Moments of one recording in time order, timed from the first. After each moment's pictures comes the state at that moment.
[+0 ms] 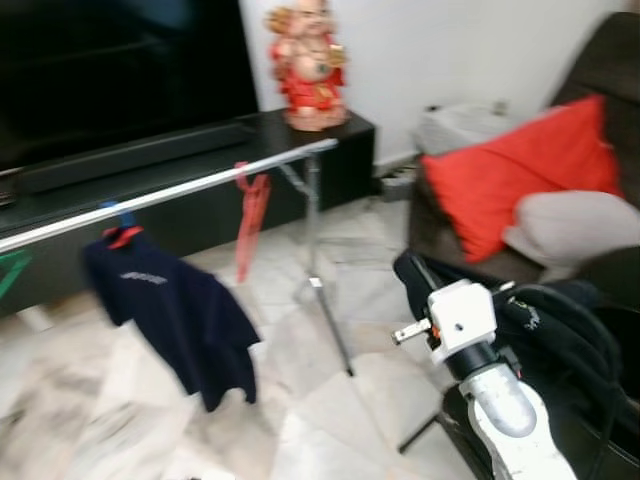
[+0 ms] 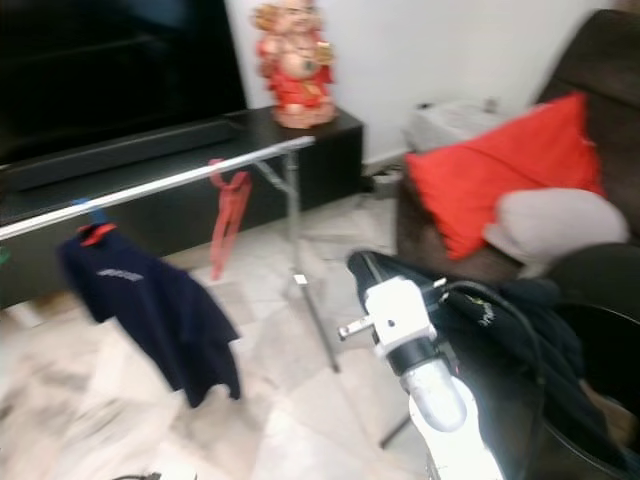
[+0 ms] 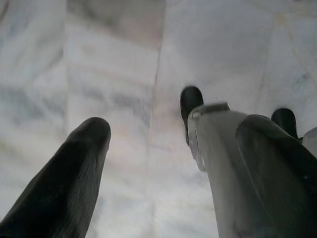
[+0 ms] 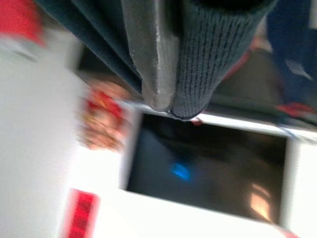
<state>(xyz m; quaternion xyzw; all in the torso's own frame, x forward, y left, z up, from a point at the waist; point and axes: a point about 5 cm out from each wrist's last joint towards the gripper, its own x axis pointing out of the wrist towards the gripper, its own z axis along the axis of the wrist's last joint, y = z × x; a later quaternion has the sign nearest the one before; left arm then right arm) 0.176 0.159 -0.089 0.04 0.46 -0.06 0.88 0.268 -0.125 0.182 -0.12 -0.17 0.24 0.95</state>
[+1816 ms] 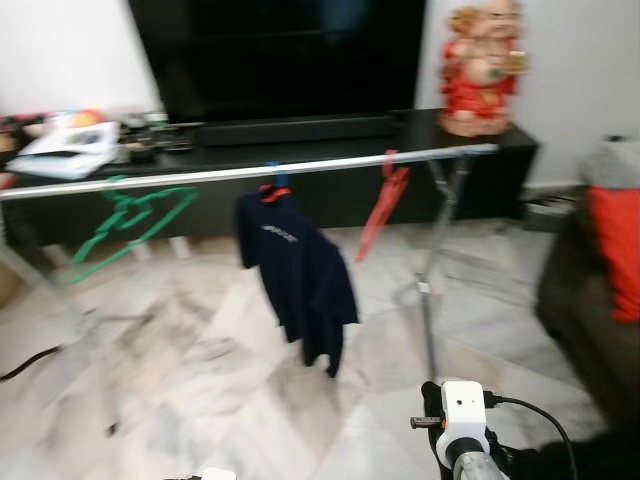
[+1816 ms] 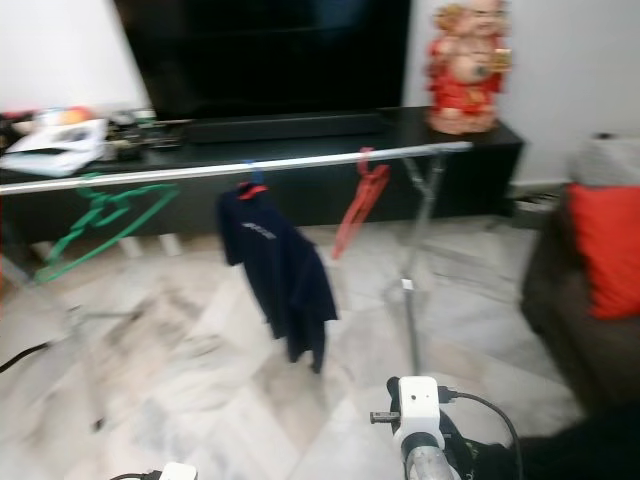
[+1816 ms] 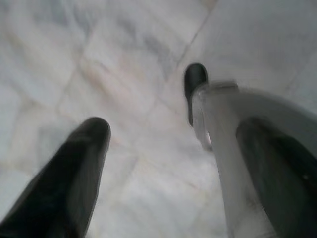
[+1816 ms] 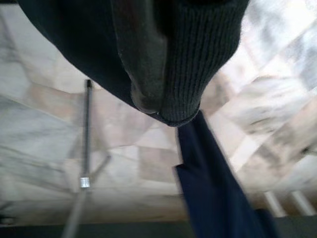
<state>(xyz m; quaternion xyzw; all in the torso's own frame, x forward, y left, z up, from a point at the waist) 0.168 0.161 -0.093 0.03 0.47 -0.05 0.88 0.256 -0.180 -0.021 -0.03 0.21 0.00 0.98</state>
